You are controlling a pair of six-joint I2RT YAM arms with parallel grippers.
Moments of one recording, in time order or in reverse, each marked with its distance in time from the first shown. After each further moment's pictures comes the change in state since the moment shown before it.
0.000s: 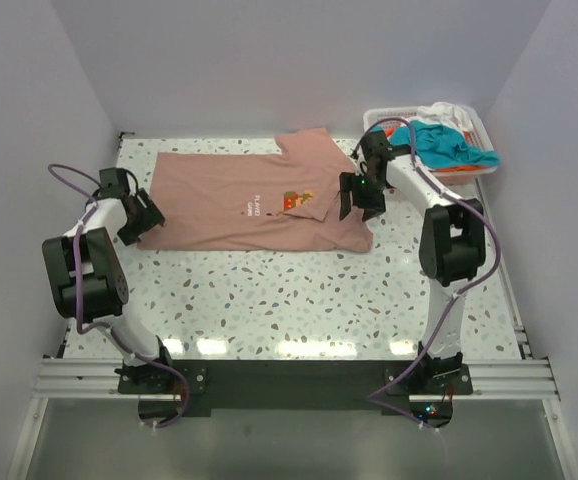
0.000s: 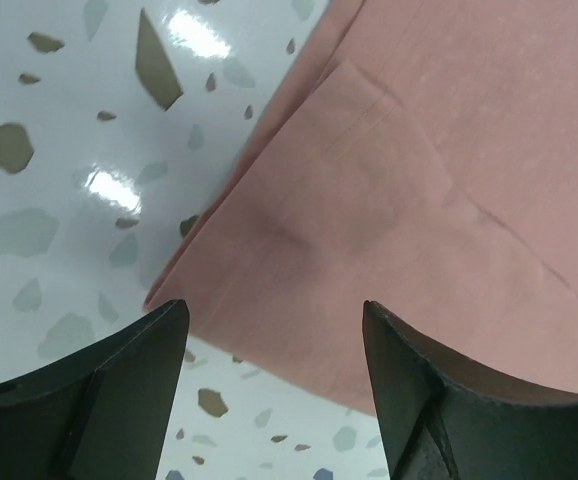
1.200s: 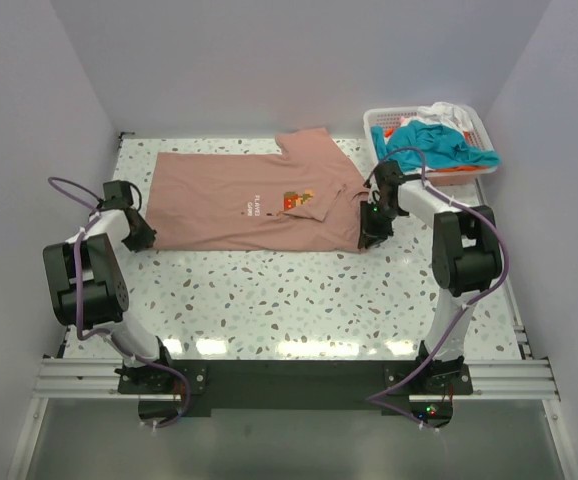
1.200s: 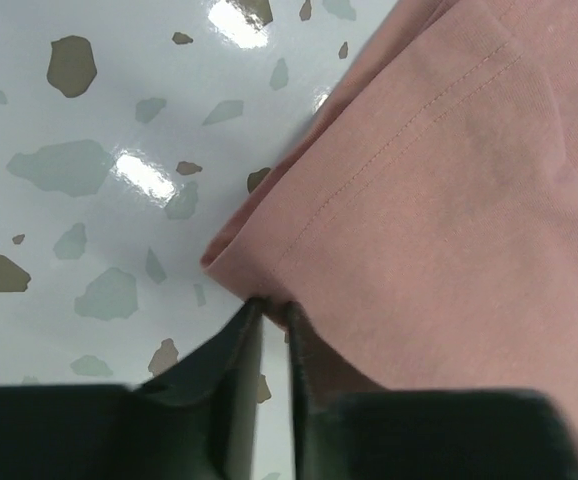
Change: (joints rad) left arm 0.000 -0.071 -0.143 0.027 -0.101 -0.026; right arm -0.058 -0.151 -0.435 0.174 -0.050 0.005
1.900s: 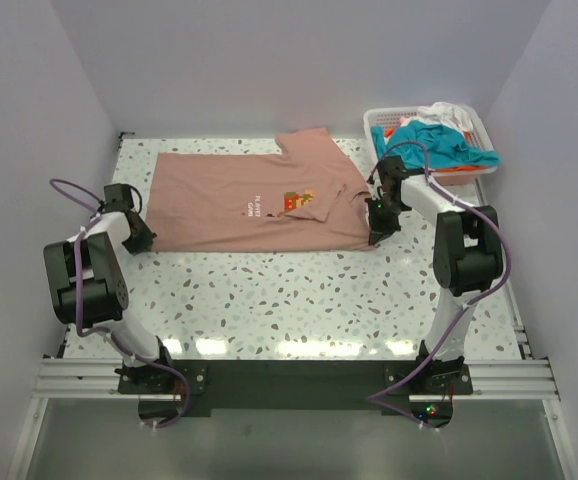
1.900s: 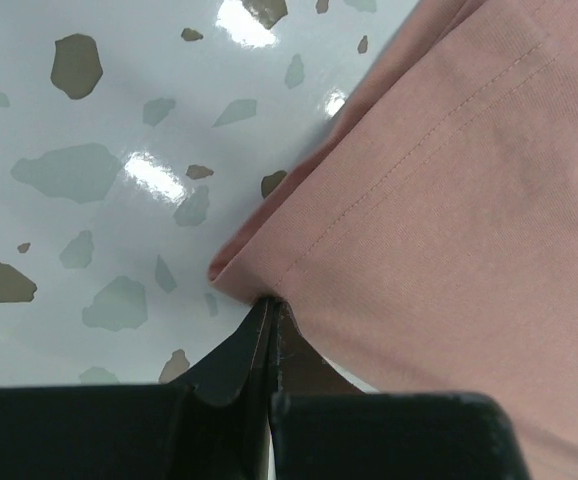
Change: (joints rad) left arm 0.006 0.015 -0.025 0.040 -0.003 0.025; right arm -0.018 0.000 0.056 -0.072 0.093 -0.077
